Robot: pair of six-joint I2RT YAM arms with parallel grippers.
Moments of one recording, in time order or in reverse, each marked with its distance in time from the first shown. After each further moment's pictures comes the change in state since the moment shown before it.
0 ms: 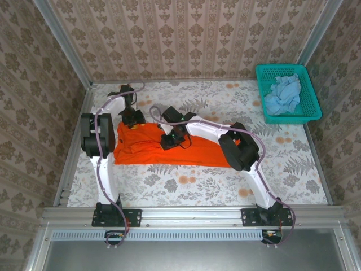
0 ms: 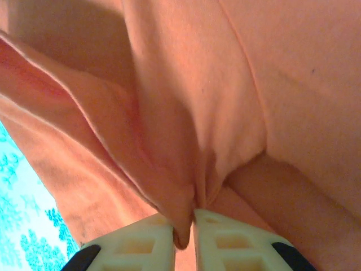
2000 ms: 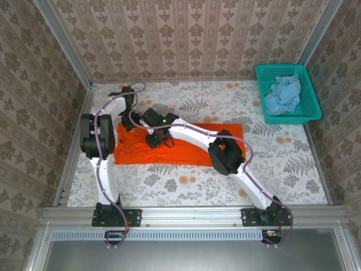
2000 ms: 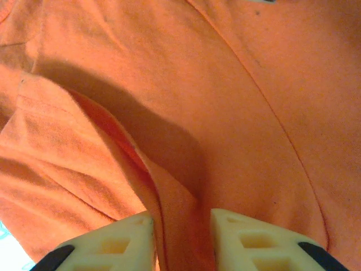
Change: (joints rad) left arm -0.015 -0.031 -0.029 -0.063 -0.022 0.015; right arm 0.129 0.185 0.414 -0.163 0.314 -0.063
